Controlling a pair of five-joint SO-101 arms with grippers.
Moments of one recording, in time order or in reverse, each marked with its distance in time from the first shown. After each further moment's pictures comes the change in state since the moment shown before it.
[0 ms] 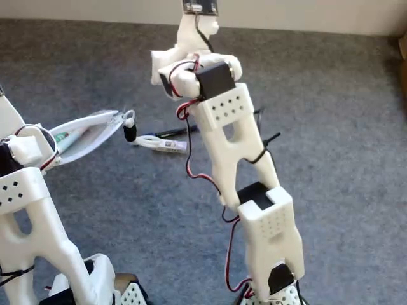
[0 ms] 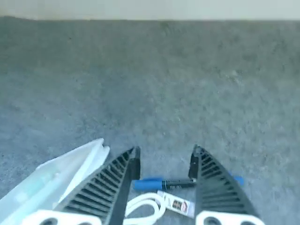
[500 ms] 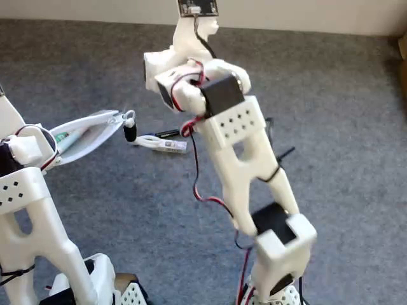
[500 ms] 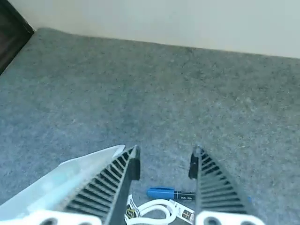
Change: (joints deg) left arm 0.1 0.0 0.0 0.0 0.0; right arm -3.0 -15.4 16.3 -9.8 4.8
